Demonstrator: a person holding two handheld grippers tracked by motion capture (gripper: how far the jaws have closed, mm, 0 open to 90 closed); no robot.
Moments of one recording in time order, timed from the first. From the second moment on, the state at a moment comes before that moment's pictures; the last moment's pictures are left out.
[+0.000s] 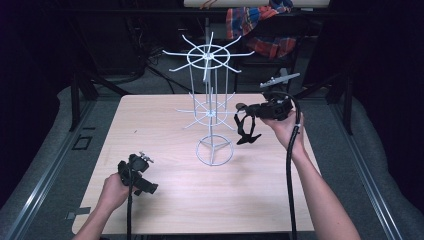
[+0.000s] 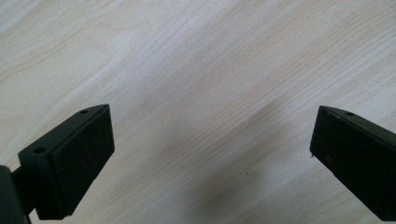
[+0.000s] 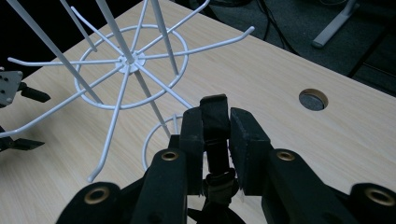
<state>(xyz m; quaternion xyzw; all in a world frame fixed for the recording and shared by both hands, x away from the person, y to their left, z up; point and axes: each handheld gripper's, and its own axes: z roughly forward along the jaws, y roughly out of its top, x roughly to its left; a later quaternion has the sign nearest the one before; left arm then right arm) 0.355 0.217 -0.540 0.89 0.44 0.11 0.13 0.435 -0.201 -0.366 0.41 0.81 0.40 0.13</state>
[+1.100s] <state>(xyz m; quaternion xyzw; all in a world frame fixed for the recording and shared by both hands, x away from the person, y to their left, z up) 0.356 0.216 -0.541 0.89 0.43 0.10 0.12 0.443 -0.175 -0.374 0.38 0.84 0.38 0.11</state>
